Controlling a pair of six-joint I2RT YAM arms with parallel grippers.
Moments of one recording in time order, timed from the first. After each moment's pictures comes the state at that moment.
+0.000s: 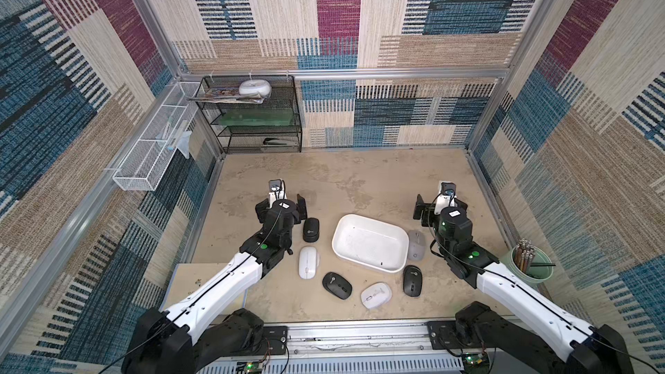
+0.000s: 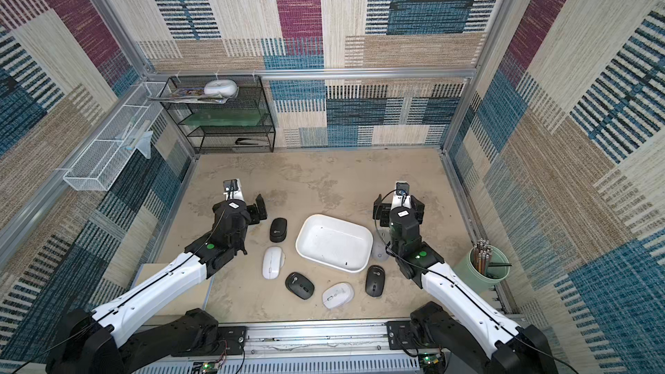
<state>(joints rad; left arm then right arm) -0.45 1.12 0.66 0.05 -0.60 -0.24 0.44 0.96 0.51 0.17 0.55 0.08</state>
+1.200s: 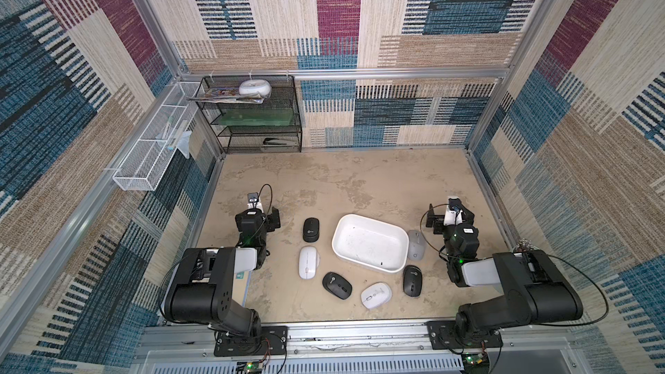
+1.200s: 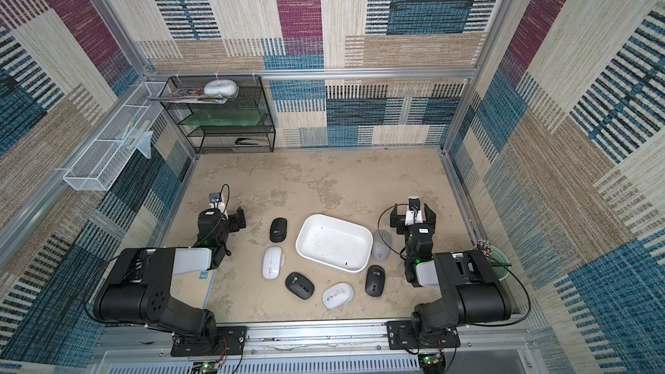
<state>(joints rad) -0.01 1.53 0.41 0.69 -0.20 -0.02 0.06 1.49 0.18 1.20 0.20 -0.11</state>
